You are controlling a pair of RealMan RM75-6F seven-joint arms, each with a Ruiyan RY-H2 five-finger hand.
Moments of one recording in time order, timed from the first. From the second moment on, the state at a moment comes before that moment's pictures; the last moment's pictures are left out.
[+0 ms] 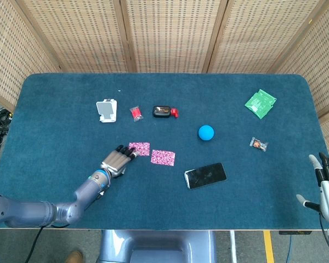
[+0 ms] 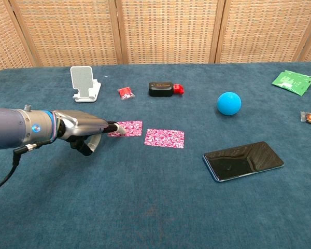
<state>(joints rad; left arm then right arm) -1.06 -1.55 0.07 -1.45 0.58 0.72 0.62 0.03 -1.10 0.11 -1.63 -1.42 1.52 -0.08</state>
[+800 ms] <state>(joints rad) -0.95 -1.41 -0.05 -1.55 0.98 0.74 0.26 0.04 -1.10 0.10 -1.64 -1.44 1.52 -0.10</state>
